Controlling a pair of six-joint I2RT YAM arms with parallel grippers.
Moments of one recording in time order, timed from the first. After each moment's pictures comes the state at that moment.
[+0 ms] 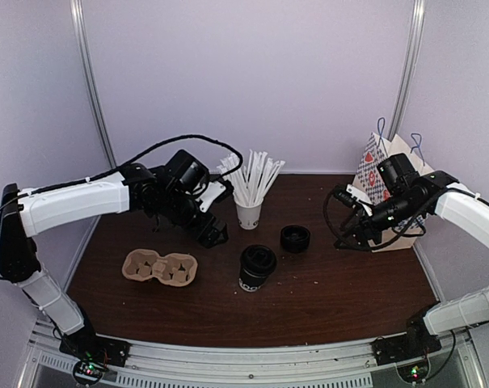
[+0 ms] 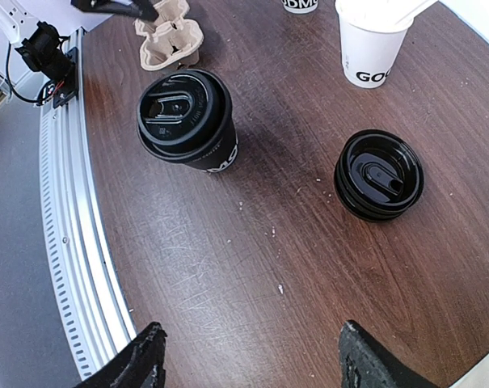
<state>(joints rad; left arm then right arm) -0.84 1.59 1.36 -0.71 0.01 -0.03 0.36 1.20 1.07 -0.90 -0.63 -0.49</state>
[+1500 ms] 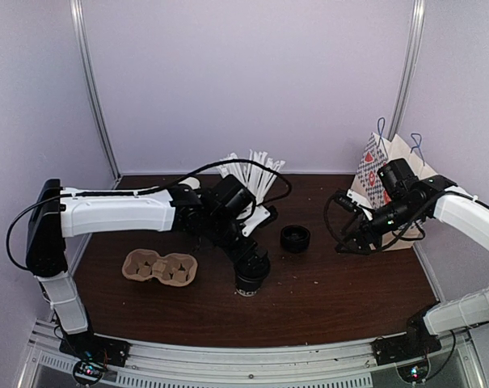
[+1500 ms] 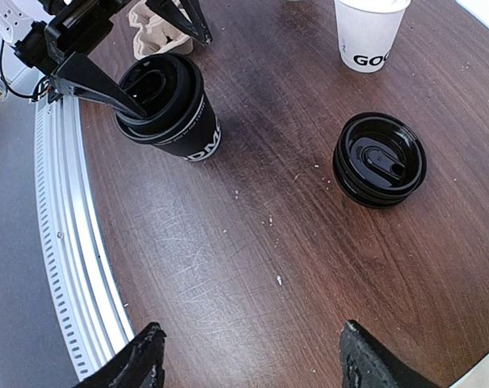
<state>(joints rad) -1.04 1.82 1.45 -0.58 0.04 -0.05 0.34 1.20 1.02 -0.89 -0.62 -0.50</state>
